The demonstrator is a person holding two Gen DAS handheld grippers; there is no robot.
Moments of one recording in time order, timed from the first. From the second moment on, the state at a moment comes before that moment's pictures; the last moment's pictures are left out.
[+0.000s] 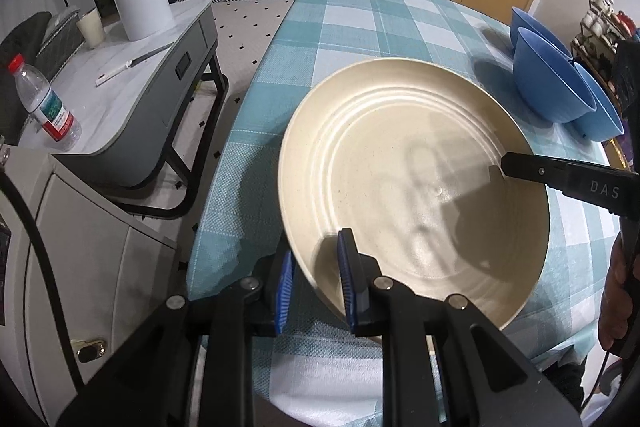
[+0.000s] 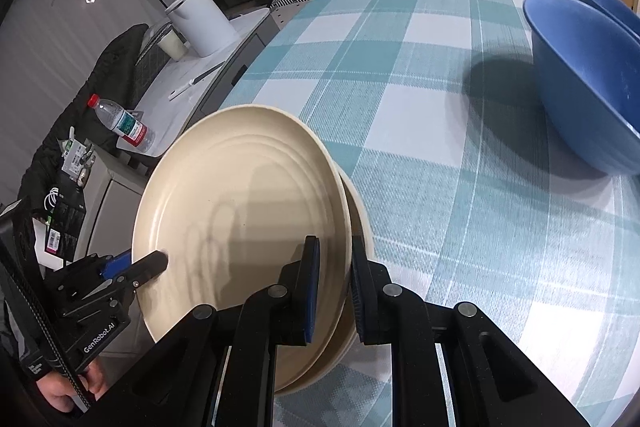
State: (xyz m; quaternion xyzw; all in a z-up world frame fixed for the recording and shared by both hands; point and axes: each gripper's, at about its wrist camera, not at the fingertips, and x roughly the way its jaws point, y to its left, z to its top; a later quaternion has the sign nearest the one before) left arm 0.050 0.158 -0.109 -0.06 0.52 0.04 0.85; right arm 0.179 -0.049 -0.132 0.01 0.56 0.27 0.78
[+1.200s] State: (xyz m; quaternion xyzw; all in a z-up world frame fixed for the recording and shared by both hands) left arm 0.039 0.134 -0.111 0.02 0.50 0.06 0.86; right arm 0.159 -0.063 -0.126 0.02 0.54 0.27 0.80
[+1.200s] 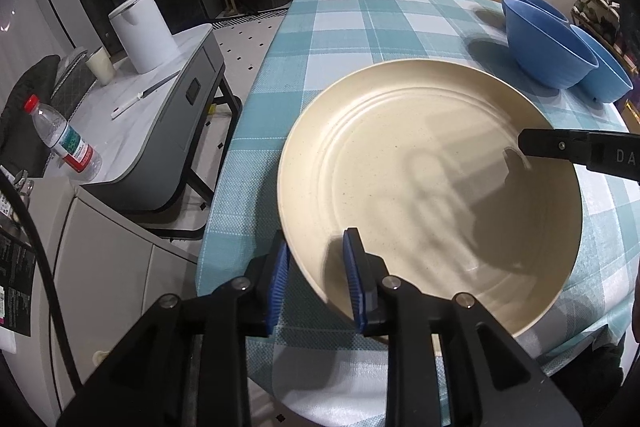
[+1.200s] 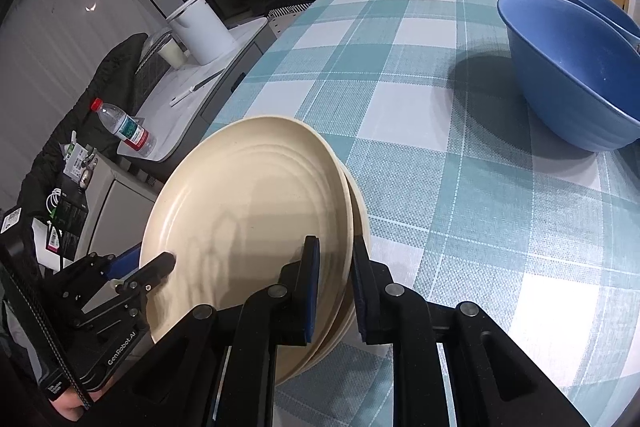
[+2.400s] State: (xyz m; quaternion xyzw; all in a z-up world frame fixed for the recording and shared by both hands) left arm 0.042 0.133 -0.113 0.04 0.52 0.04 0.85; right arm 0.140 -0.053 -0.129 -0.09 0.49 0.24 0.83
